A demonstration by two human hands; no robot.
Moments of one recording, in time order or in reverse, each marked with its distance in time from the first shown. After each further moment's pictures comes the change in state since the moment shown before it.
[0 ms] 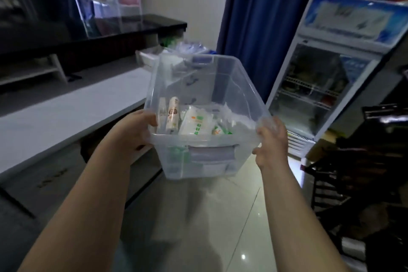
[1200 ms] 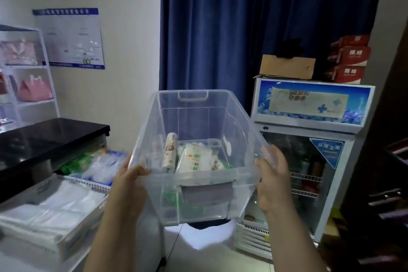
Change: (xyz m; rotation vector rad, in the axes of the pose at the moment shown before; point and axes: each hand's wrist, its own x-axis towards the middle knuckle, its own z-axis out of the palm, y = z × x) left_hand 0.575 0.215 0.243 -0.315 -0.185 0.441; right_hand 0.566 -0.129 0.182 0.077 0.101 -0.433
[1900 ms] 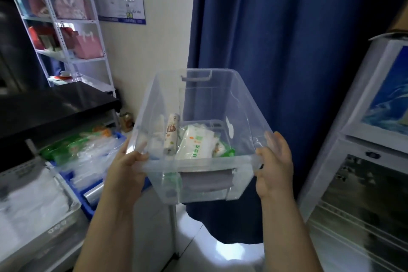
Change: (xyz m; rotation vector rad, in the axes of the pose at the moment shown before) left_hand 0.318 -0.159 0.032 -0.005 0.240 0.060; right_hand 0.373 0.231 0.116 0.060 -0.220 0.286
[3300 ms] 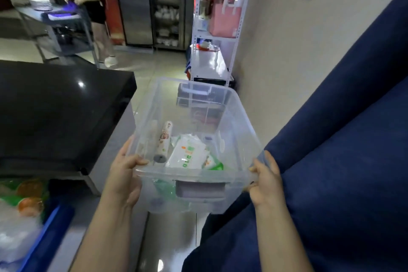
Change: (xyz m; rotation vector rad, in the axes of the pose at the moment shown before) left_hand 0.650 -0.126 -0.128 0.002 0.918 0.305; right_hand 0.623 0.417 0.501 -0.180 -0.702 0.726
